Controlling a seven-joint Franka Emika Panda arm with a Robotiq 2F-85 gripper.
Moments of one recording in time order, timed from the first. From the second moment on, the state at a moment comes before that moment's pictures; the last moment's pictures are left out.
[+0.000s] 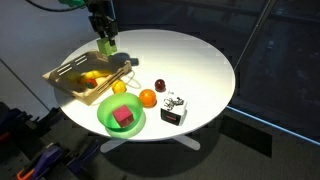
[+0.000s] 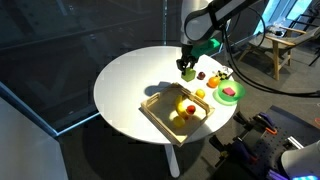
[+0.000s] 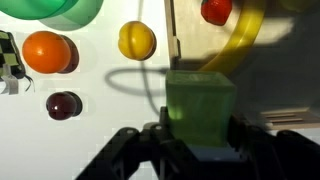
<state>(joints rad) 0.07 0.31 0.00 -2.05 -0.10 2.30 0.21</state>
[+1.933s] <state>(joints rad) 0.27 0.55 0.05 -2.03 -0.10 2.57 0.21</state>
